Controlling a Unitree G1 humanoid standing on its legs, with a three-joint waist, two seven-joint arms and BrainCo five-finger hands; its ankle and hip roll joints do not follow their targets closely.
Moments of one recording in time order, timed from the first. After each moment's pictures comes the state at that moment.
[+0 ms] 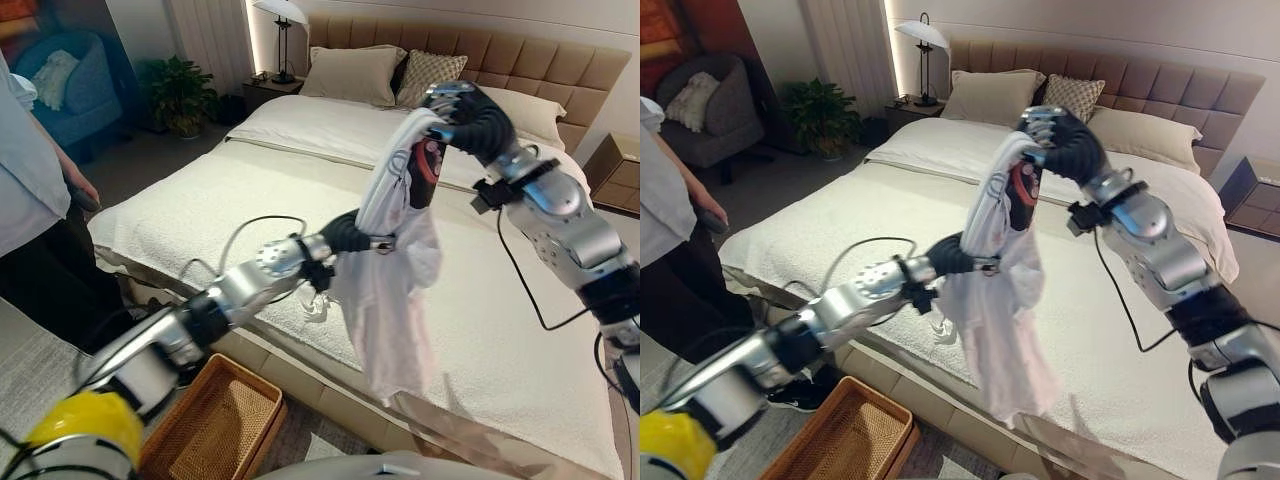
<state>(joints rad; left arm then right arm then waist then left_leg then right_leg) -0.67 0.70 -0.80 0.04 -0.85 -0.08 -0.18 -0.61 -0.89 0.34 0.09 0.71 -0.18 0.03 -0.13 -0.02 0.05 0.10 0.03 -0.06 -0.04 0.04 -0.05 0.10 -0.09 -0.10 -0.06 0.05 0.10</state>
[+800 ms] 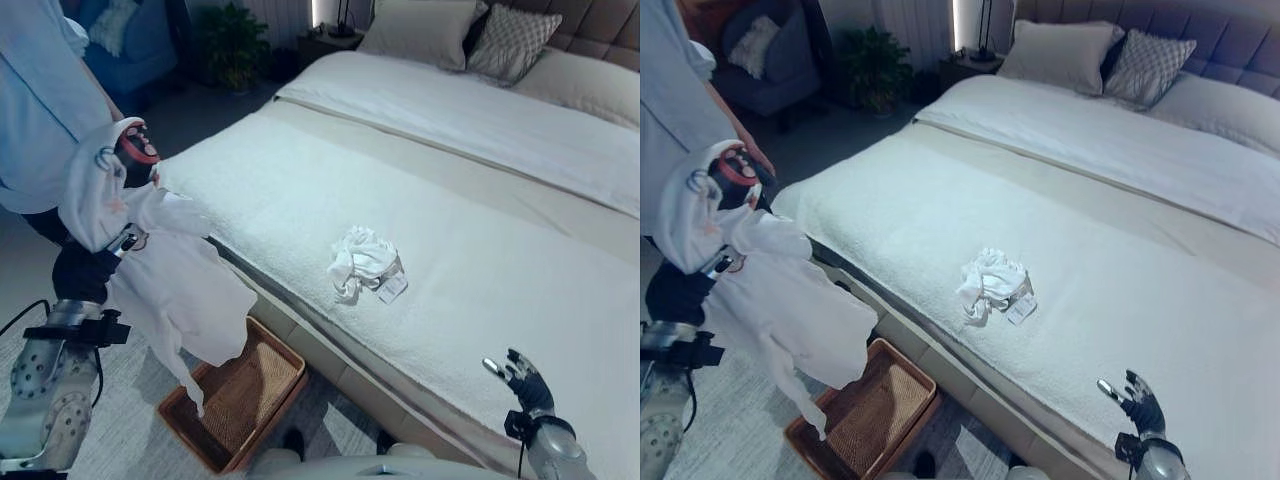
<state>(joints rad) 0.27 0.68 0.26 -0.23 -0.77 -0.23 -0.11 0.22 -0.35 -0.12 0.70 0.37 -0.14 -0.02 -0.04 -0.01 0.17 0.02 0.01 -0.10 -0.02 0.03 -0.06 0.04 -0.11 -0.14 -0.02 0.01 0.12</state>
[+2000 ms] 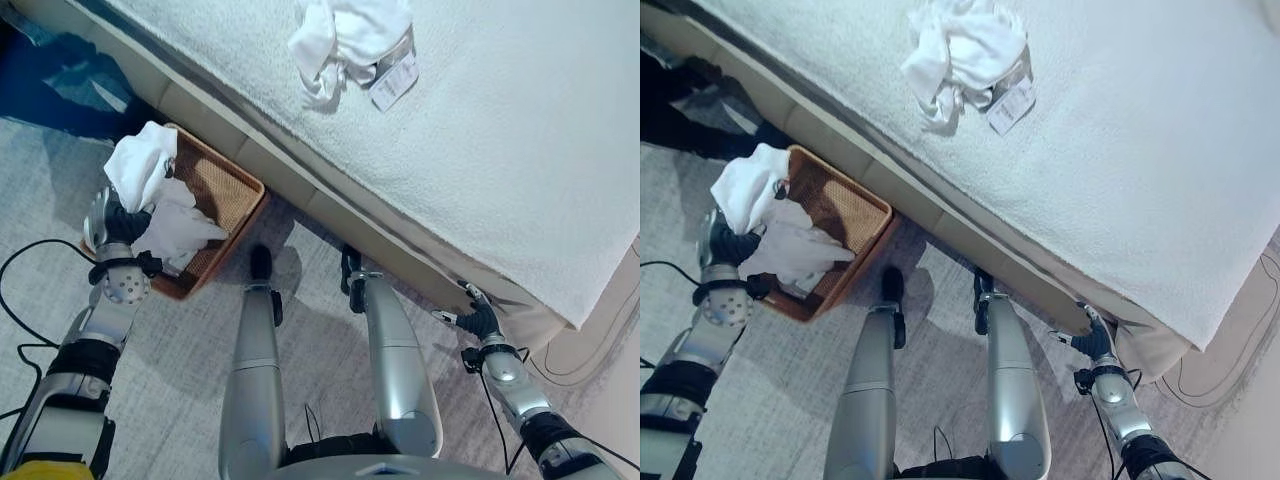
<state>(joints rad) -0.43 0.78 -0.15 0.65 0.08 -0.24 0.54 -0.11 -0.45 0.23 0.70 0.09 -0.26 -0.30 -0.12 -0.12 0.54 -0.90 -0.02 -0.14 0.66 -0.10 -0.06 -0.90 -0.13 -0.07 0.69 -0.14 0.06</state>
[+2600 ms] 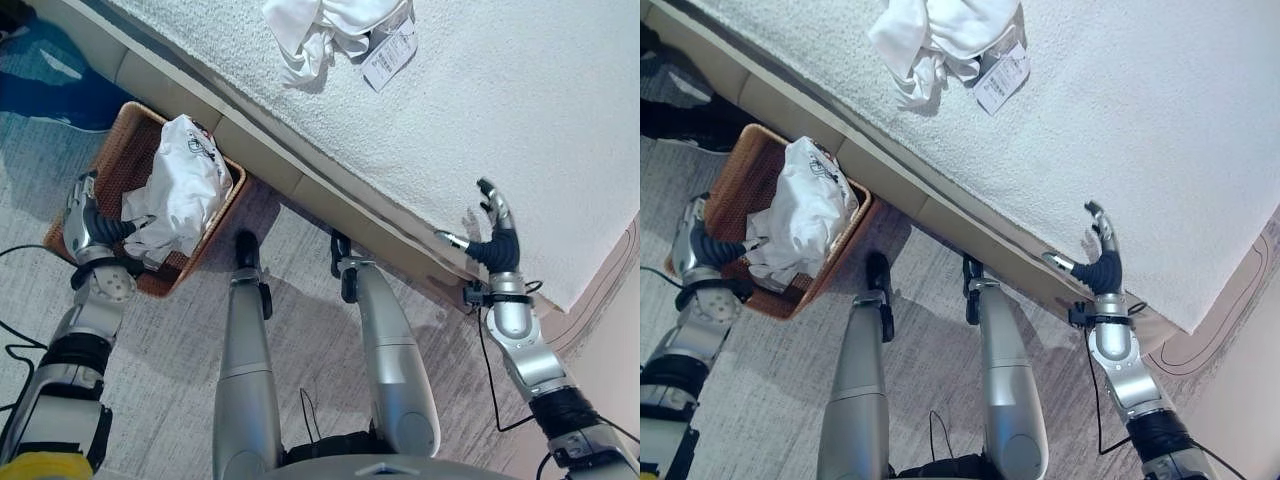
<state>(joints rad) -0.37 0.73 -0.12 0.77 0.11 -0.16 0.57 -0.16 -0.51 0.13 0.08 0.04 -0.37 -0.46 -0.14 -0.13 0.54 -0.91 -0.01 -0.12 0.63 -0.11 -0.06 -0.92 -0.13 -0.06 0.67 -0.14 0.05</state>
